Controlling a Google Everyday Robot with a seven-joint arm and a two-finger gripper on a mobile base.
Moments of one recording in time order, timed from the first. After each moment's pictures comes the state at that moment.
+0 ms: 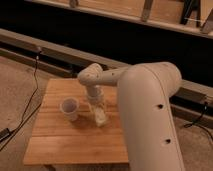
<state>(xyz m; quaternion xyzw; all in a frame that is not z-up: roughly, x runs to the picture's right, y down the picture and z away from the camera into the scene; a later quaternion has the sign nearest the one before) -0.041 0.112 0.840 -0.29 0.25 0.48 0.79</state>
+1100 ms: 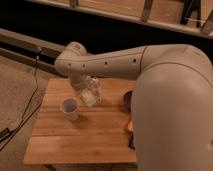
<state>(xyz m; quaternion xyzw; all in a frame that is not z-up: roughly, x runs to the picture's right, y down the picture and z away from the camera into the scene) -0.116 0.008 0.740 -0.20 0.09 0.41 0.88</state>
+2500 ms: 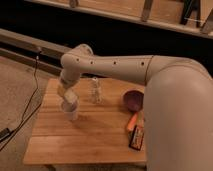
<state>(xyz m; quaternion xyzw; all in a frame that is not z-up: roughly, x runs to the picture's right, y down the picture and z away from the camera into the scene) -0.211 0.005 0.750 -0.30 -0.14 0.31 0.89</state>
